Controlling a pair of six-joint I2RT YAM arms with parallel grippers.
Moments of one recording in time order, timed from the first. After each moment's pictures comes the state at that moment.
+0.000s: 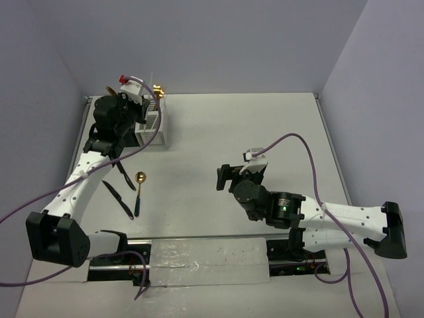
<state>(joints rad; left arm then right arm) -0.23 1.27 1.13 0.02 0.17 0.13 1.28 0.96 0.77 -0.22 1.01 0.58</state>
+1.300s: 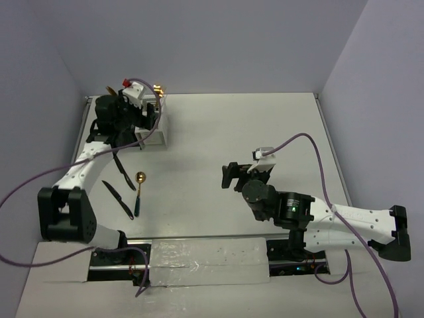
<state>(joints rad) -0.10 1.52 1.06 0.20 0.42 0.19 1.28 0.88 0.78 -0.27 1.04 0.59</state>
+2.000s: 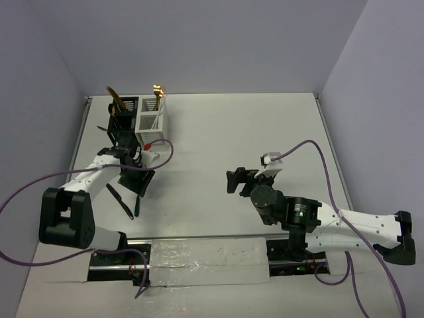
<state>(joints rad) -0.18 1.39 0.87 -0.83 0.10 0.37 1.28 0.78 0.68 -0.26 0.99 0.64</state>
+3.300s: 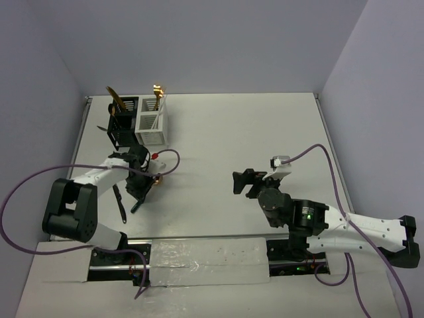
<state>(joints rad) -0.27 1.48 0.78 -0.78 0.04 0.33 1.28 0.68 0.63 -0.31 1.01 0.70</state>
